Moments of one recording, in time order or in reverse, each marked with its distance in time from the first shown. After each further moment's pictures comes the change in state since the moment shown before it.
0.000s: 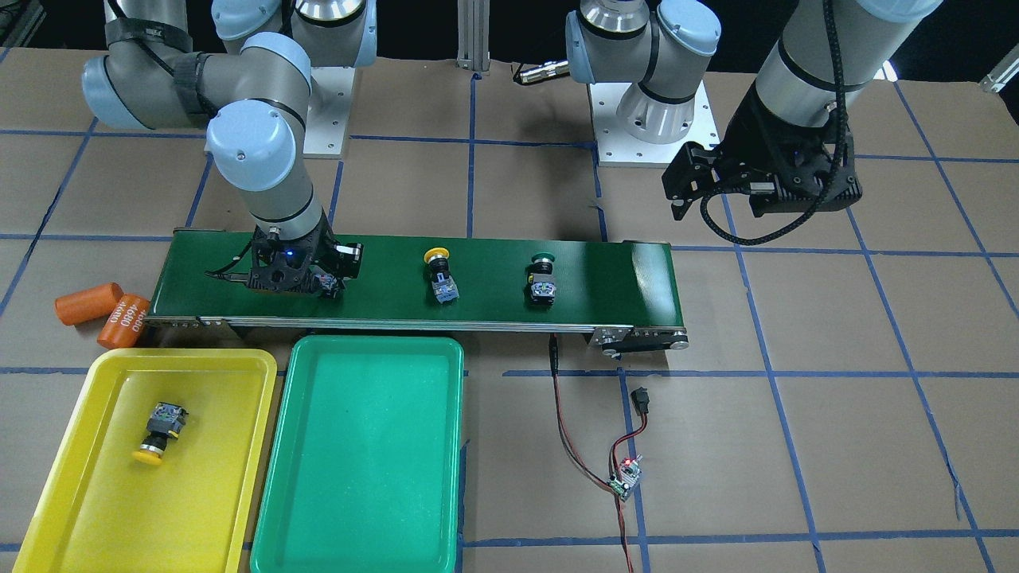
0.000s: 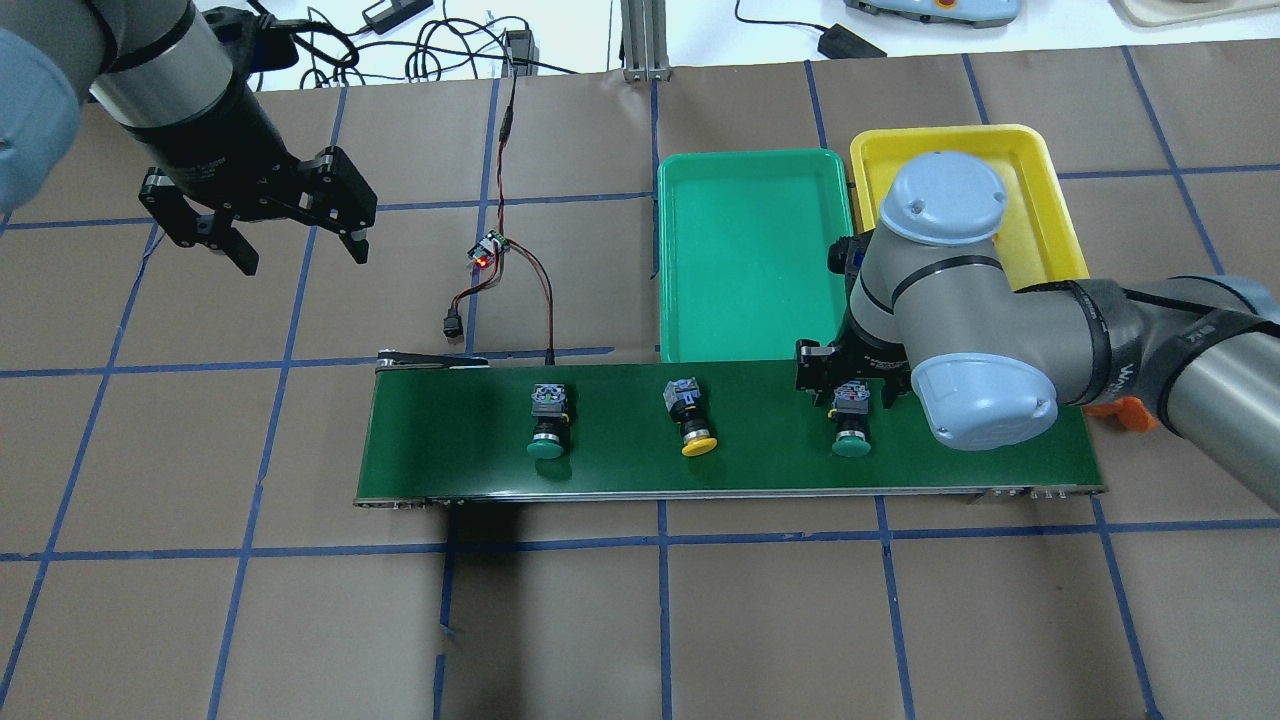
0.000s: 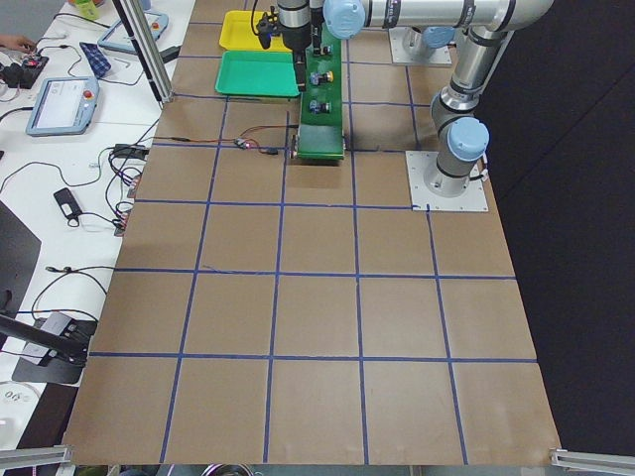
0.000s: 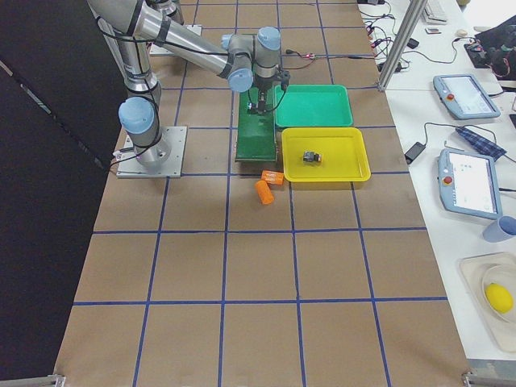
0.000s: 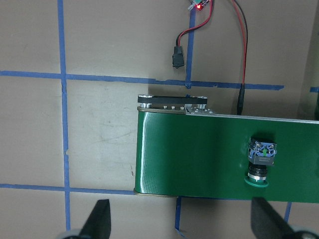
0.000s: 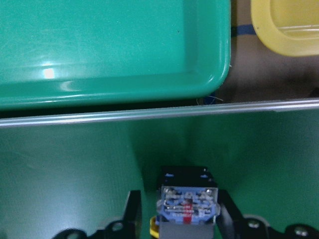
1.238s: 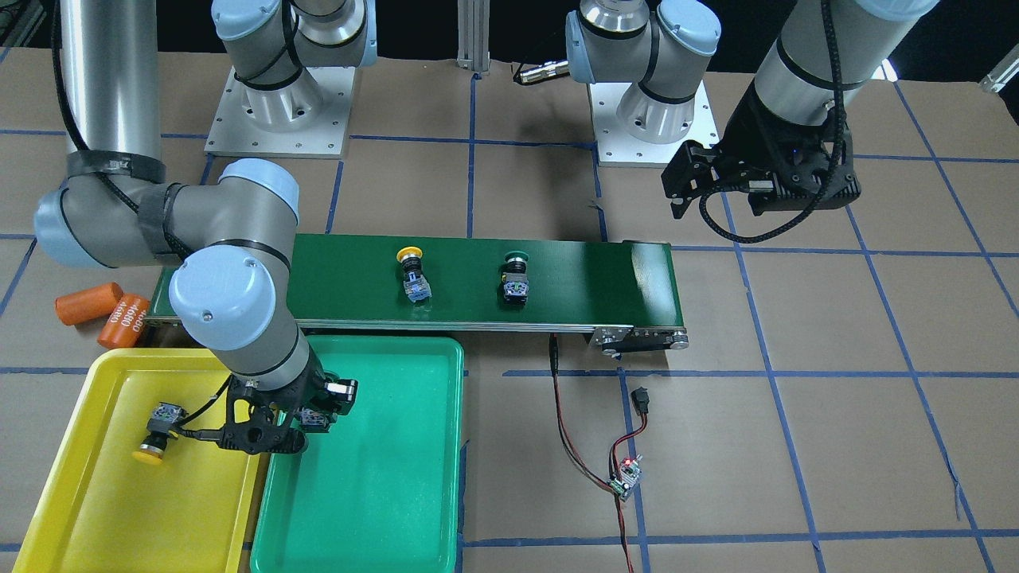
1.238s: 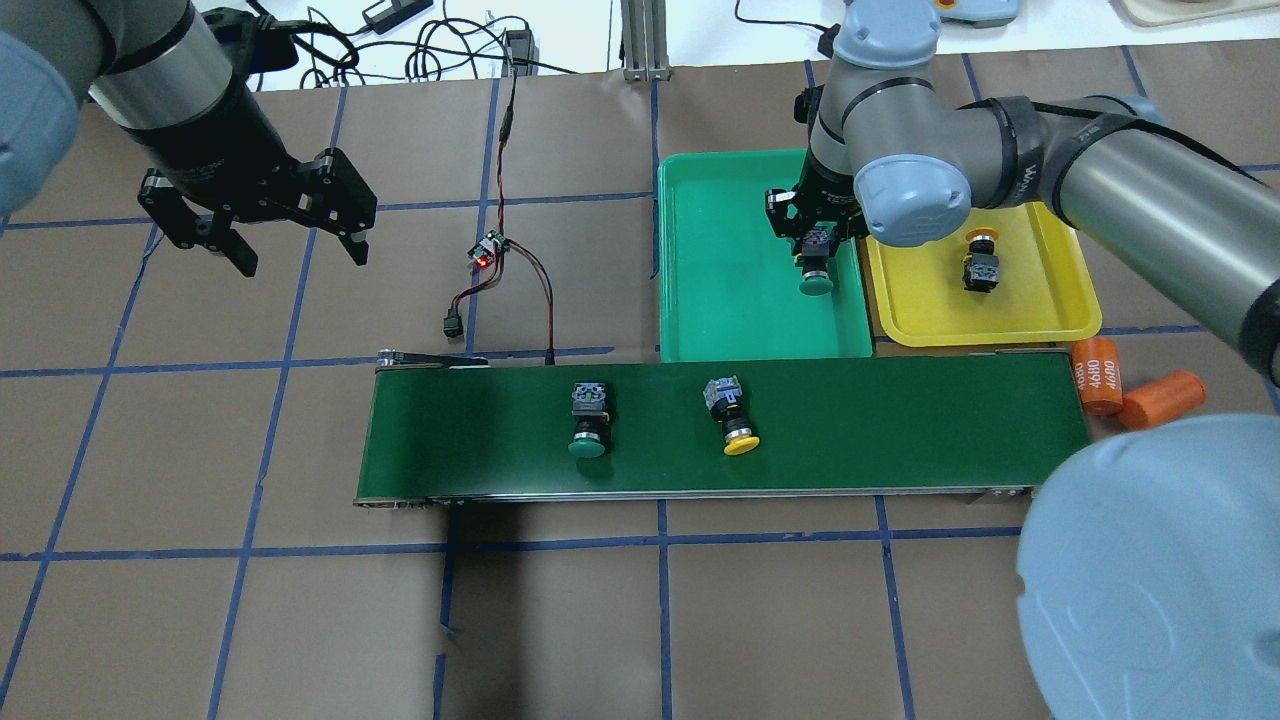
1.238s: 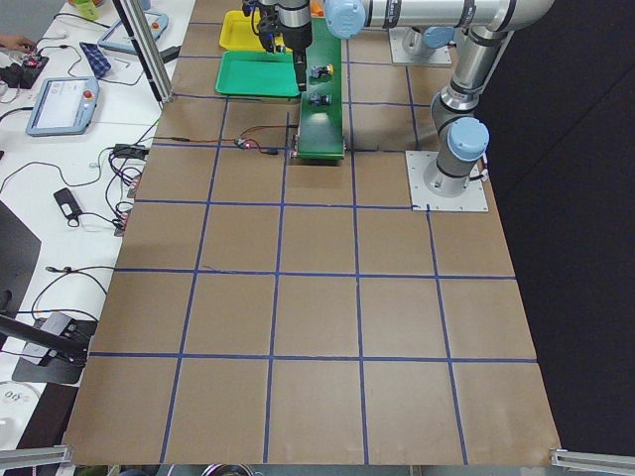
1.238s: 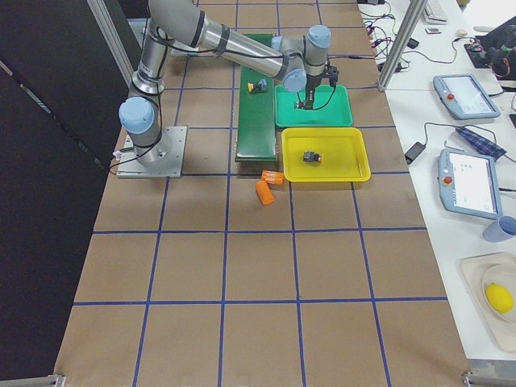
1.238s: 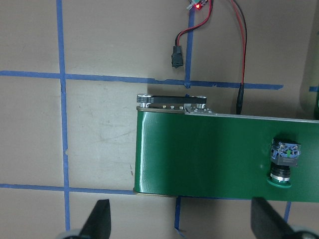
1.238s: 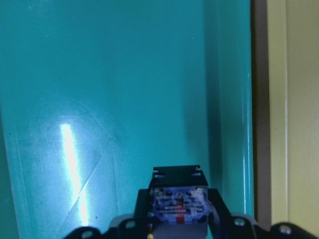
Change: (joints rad) left arm -0.001 0.003 -0.004 0.000 0.002 0.000; right arm 0.001 0.374 -0.487 0.013 0.006 0.006
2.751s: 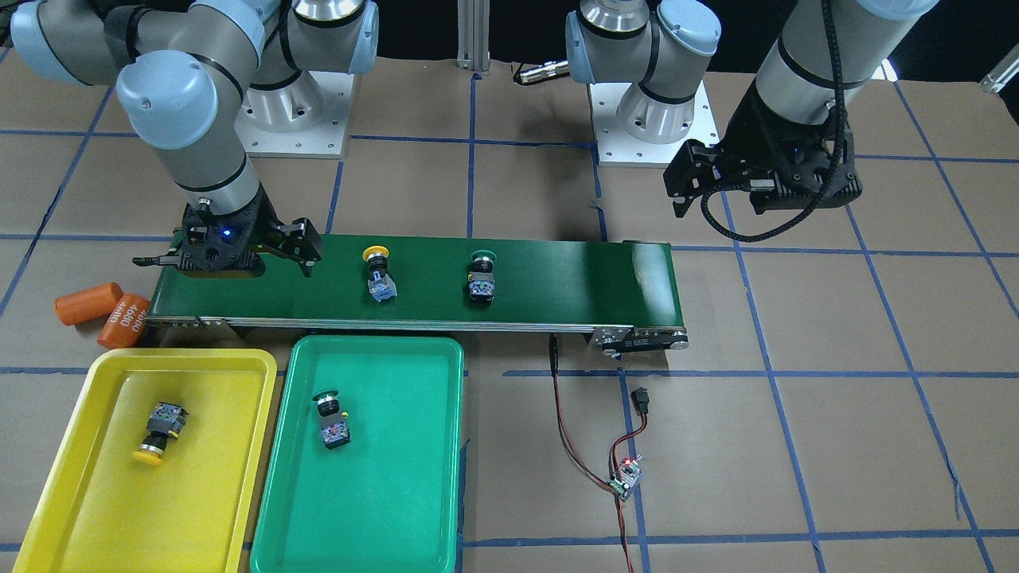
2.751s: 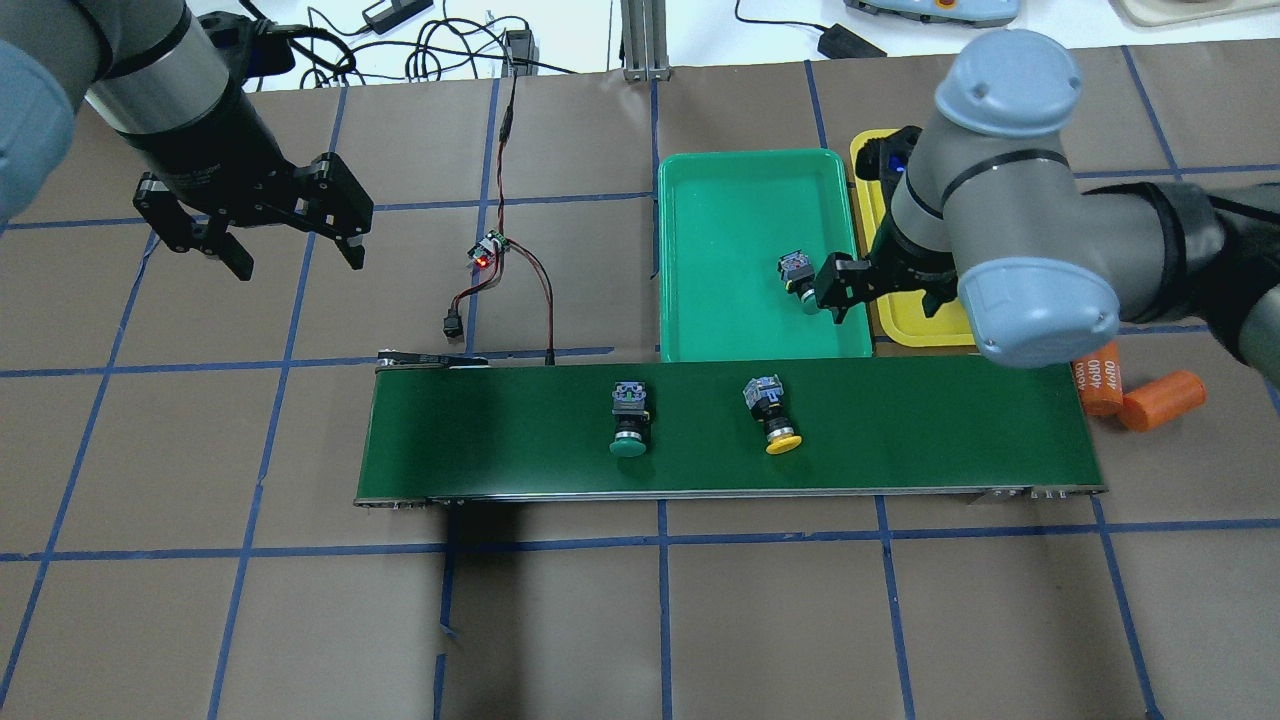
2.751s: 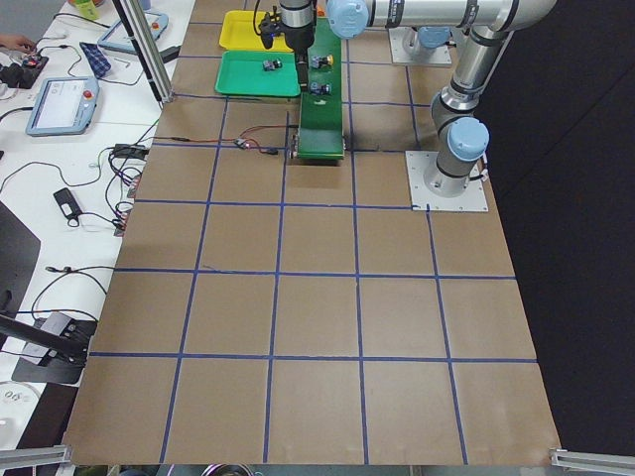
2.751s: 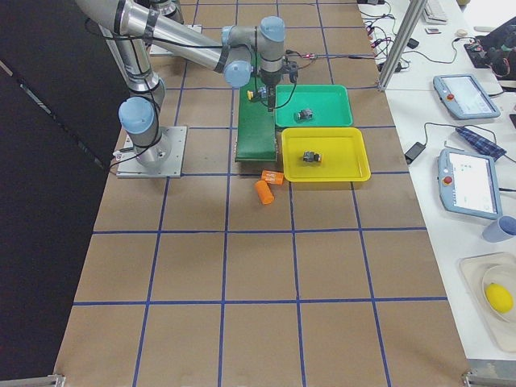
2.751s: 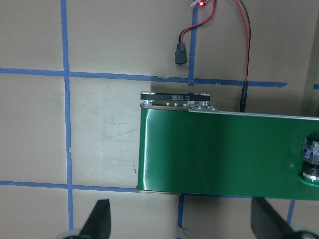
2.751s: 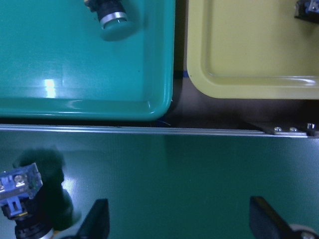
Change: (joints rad) left arm 0.003 0.004 -0.005 0.000 0.006 0.003; right arm -0.130 -0.481 0.468 0.046 0.001 -0.213
